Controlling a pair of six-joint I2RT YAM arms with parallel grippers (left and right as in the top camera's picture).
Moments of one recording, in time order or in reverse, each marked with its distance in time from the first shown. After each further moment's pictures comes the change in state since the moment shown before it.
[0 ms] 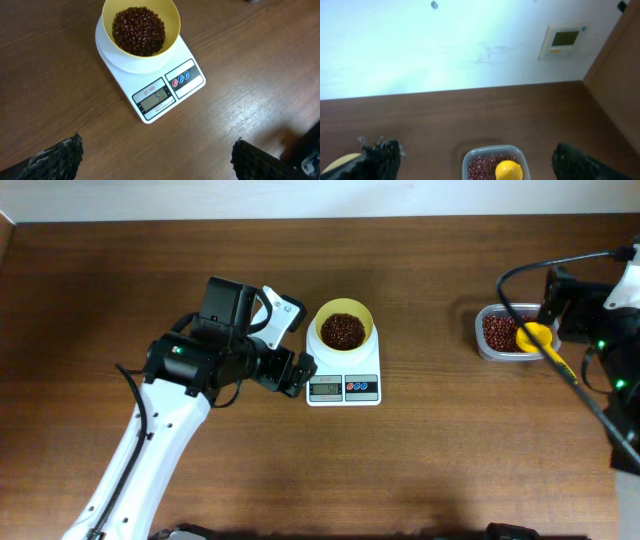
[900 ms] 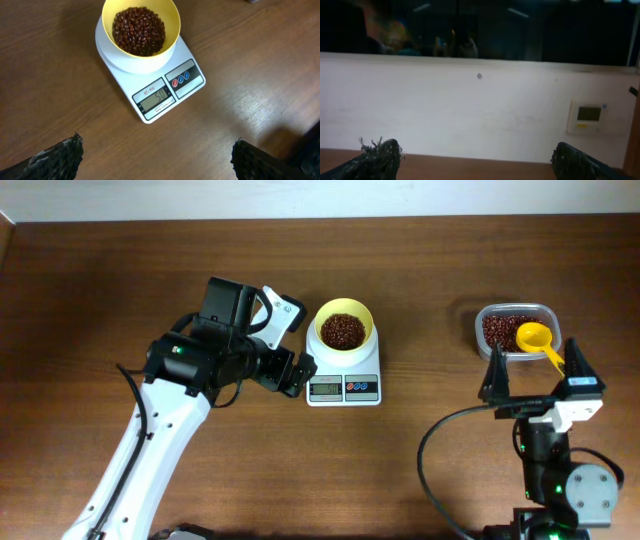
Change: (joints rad) left arm 0.000 0.001 0.000 0.000 0.000 0.000; right arm 0.155 -0.665 -1.044 1.013 -0.004 -0.014
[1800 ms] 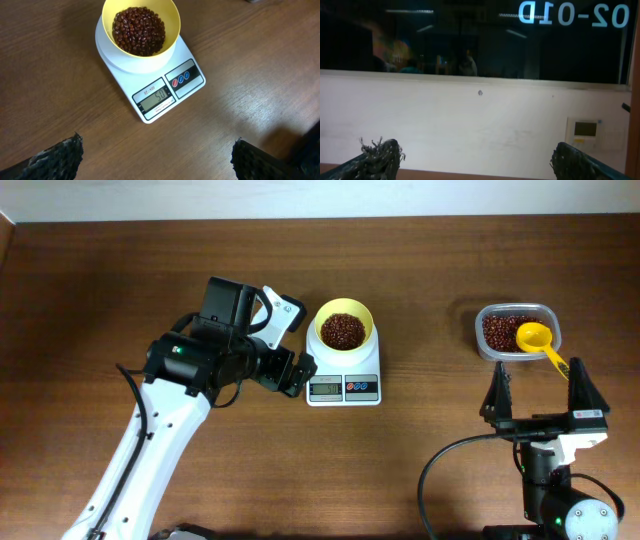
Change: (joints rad) left arm 0.000 0.000 0.000 0.000 0.000 0.000; right arm 0.005 -0.174 -0.069 -0.004 0.001 0.001
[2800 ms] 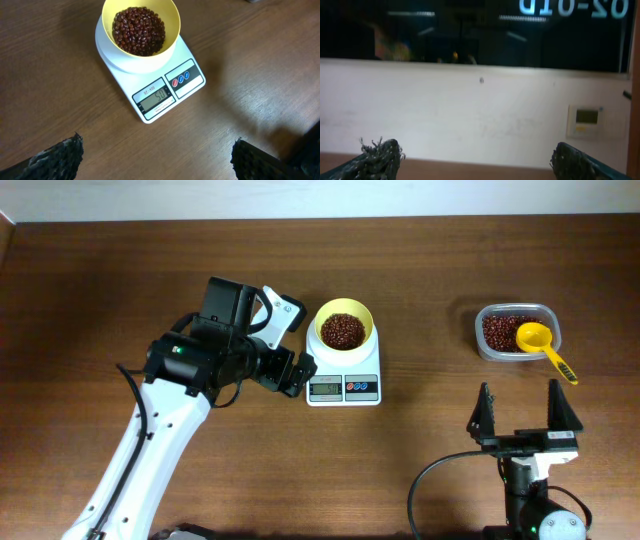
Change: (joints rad) left arm 0.000 0.000 0.000 0.000 0.000 0.000; right arm 0.003 -0.220 -0.266 0.054 0.000 0.000
